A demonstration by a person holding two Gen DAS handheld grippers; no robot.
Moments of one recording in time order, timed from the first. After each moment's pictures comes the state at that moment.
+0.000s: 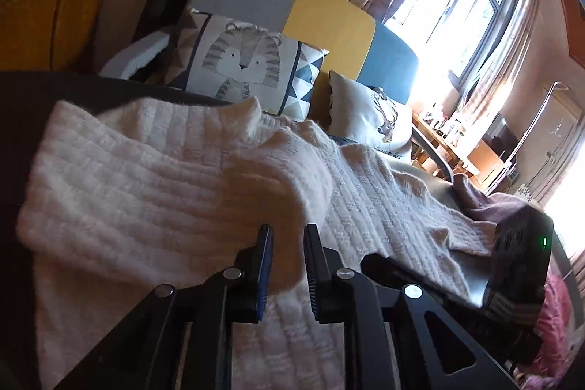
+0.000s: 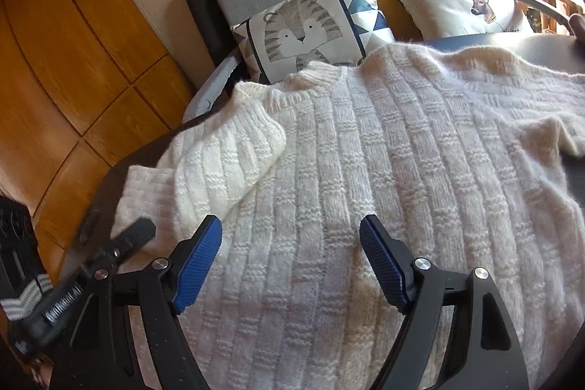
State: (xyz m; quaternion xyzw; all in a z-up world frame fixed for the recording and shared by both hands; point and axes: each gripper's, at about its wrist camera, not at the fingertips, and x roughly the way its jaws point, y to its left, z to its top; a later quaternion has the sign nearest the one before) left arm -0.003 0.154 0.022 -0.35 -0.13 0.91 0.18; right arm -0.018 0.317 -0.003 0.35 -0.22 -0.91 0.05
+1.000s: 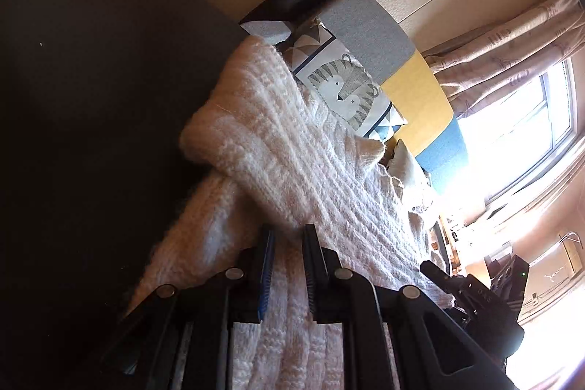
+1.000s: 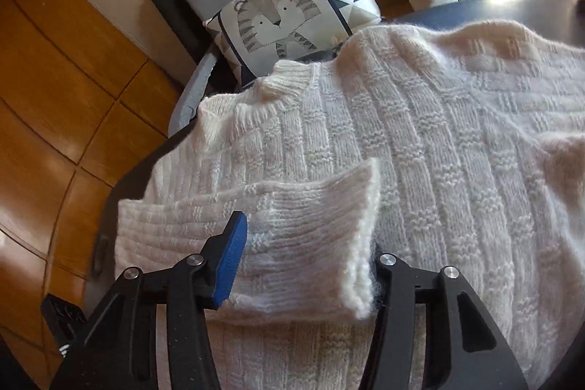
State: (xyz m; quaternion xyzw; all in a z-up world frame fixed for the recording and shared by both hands) left arm -0.001 0.039 -0.034 -0.35 -0.37 0.86 0.08; right arm -0.064 0.366 -0.027 0.40 -0.31 -0.86 0.04
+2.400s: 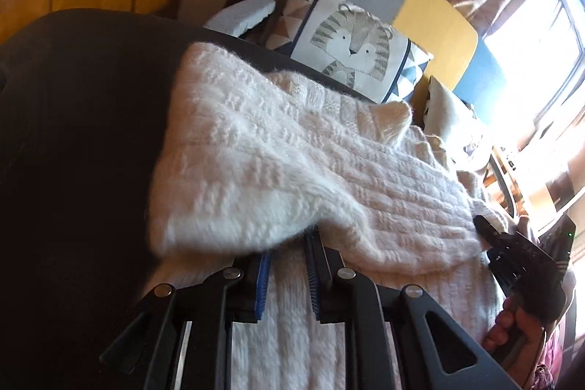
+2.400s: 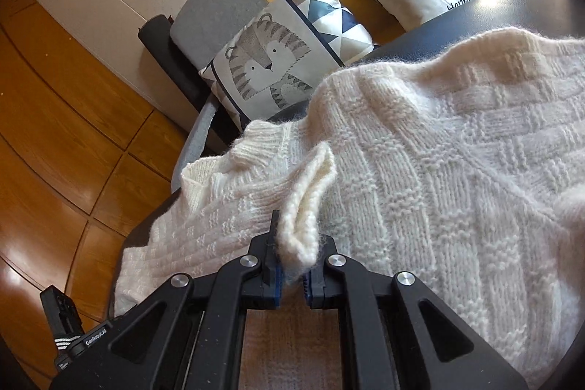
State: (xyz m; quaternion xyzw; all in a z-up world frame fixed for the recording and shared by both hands) left arm -0.080 0.076 -0.006 -0.43 -0.20 0.88 0.06; right arm -0.093 0.406 -0.048 0.32 -0.35 -0.88 0.05
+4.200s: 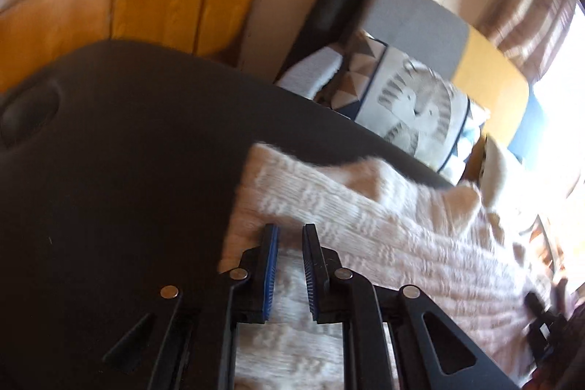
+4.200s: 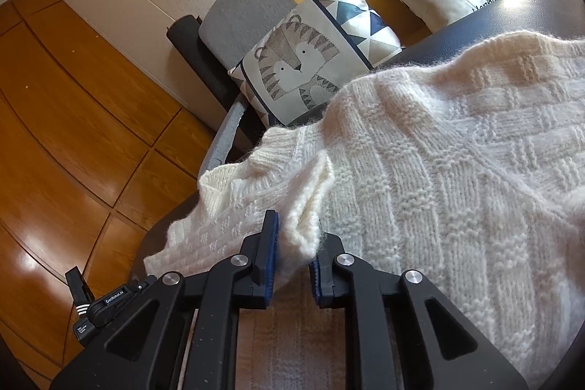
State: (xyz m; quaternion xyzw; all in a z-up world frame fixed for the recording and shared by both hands) left arm -0.072 0.024 -0.015 -0.36 -0.25 0.90 -0.06; right arm -0.099 0.403 -0.054 0.30 -0.35 -0.88 0.11
